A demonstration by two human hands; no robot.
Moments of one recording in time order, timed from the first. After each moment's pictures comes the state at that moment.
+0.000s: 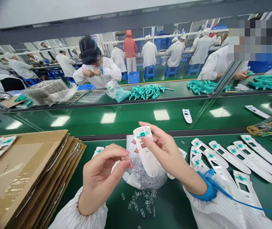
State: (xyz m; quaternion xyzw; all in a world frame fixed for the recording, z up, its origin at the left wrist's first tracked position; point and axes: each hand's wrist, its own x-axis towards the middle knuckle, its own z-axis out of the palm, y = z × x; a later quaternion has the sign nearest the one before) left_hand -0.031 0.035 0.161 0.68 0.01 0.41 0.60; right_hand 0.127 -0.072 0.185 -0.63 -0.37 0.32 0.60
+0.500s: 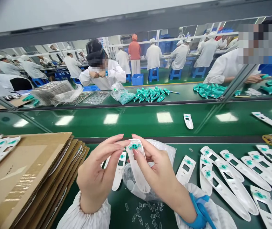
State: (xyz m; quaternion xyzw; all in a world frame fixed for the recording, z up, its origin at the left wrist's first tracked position) left_hand -0.028 0.067 0.150 0.77 0.05 0.55 0.32; right_hand 0.090 -0.052 0.160 -0.71 -0.42 0.20 0.53
